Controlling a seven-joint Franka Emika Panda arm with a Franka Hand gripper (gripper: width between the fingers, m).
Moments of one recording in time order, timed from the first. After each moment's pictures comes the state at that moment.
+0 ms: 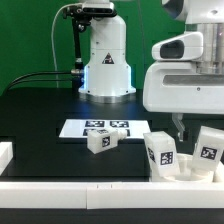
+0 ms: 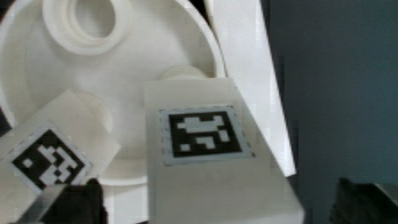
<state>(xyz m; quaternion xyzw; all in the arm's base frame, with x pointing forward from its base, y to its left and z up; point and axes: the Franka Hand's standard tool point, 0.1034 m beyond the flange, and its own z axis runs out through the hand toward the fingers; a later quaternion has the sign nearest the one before) 0.607 0.122 0.084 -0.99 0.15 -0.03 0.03</state>
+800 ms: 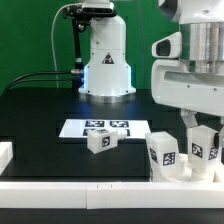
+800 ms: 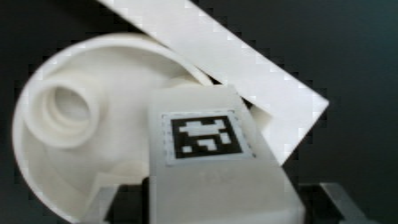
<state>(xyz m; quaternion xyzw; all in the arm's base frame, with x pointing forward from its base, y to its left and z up) 0.604 0.115 0.083 -0.87 0.49 -0.03 0.04</state>
